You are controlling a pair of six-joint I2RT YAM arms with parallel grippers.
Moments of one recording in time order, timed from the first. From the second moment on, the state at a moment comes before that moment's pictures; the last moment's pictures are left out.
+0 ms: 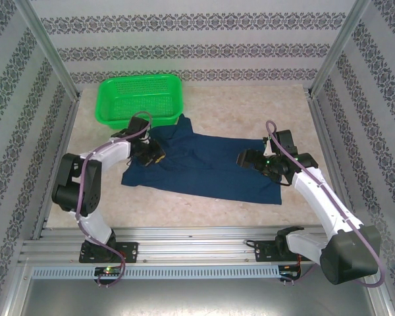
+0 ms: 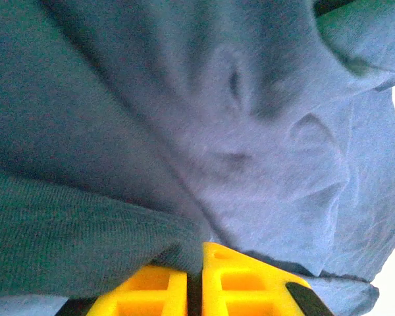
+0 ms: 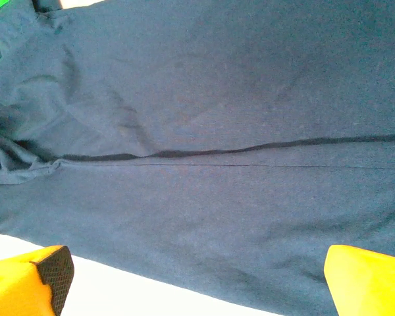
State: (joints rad) left arm -0.22 1.75 1.10 -0.46 0.38 -0.91; right arm 0.21 1.12 0.86 -0.74 -0.26 0.54
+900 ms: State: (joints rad) left arm -0.24 1.89 1.45 -0.59 0.34 -0.68; right arm 0.21 1.13 0.86 -0.74 -0.28 0.55
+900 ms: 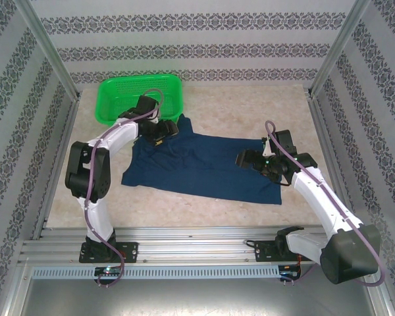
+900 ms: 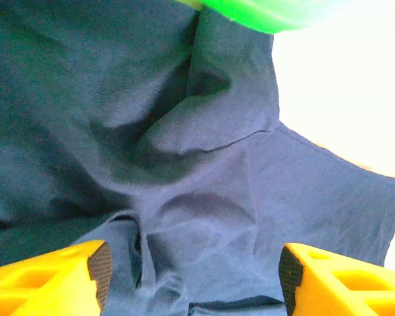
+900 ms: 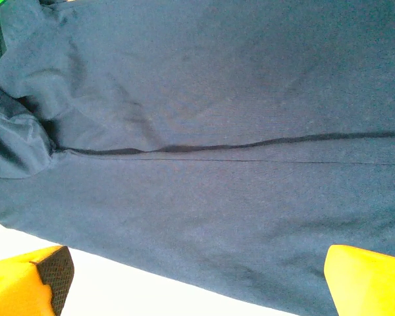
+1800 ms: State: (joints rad) left arm -0.14 1.84 1.21 -0.60 0.21 -0.76; right arm 0.22 1.09 0.86 -0.73 -0.29 0.55
